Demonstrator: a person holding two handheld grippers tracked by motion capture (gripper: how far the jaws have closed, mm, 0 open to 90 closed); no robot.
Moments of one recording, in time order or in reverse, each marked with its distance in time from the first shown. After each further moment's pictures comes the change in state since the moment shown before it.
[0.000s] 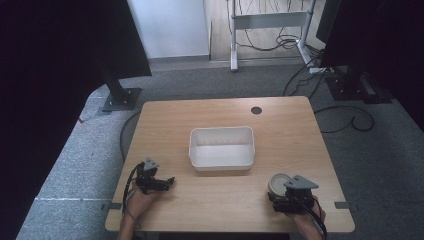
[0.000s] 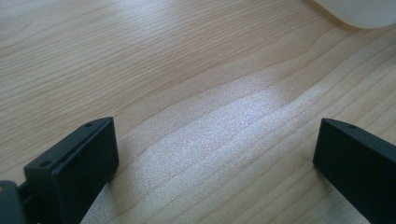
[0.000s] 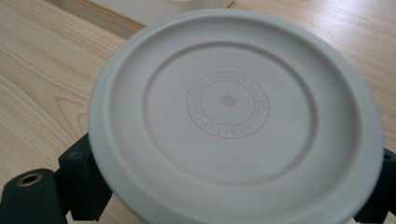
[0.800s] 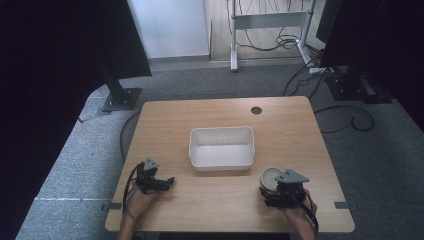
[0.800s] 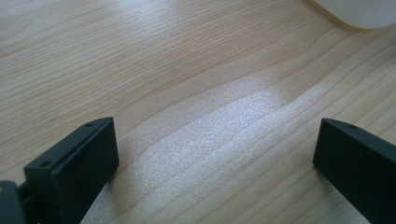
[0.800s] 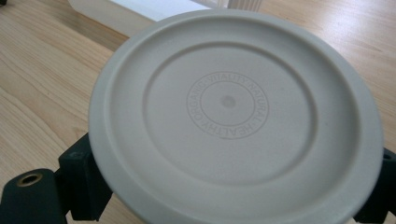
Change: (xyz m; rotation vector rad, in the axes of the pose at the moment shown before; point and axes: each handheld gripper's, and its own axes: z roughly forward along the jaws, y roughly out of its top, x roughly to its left) left arm 0.000 0.000 0.000 0.000 0.000 -0.001; right arm 0.014 0.026 0.008 -0.021 0.017 -0.028
